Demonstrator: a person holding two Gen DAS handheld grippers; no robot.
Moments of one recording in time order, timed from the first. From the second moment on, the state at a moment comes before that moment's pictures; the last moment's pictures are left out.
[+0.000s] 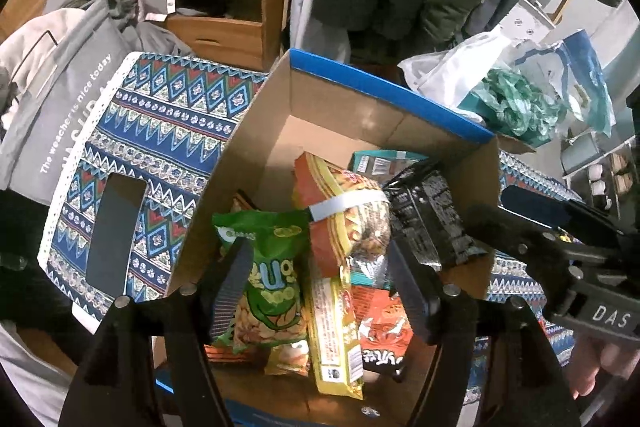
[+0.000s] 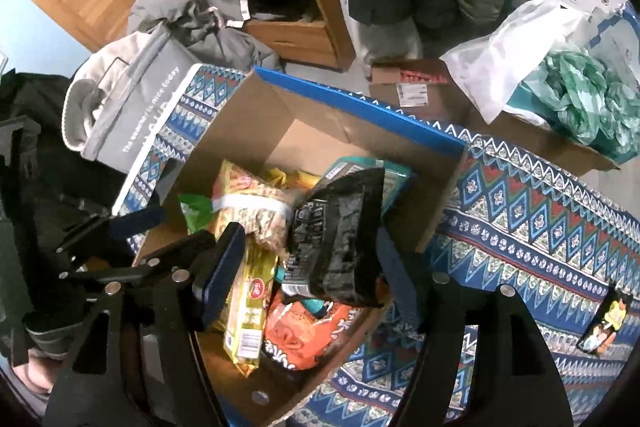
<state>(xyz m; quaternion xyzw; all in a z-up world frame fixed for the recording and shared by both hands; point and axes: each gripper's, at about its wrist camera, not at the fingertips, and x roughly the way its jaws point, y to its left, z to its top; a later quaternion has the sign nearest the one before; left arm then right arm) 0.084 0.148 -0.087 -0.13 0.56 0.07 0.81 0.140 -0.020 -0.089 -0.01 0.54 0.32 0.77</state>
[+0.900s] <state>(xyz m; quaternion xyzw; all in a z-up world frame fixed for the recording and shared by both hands) 0.063 0.033 -0.073 -0.06 0.57 -0.04 0.82 0.103 -0.149 -0.089 -0.04 0.54 0.26 0.80</state>
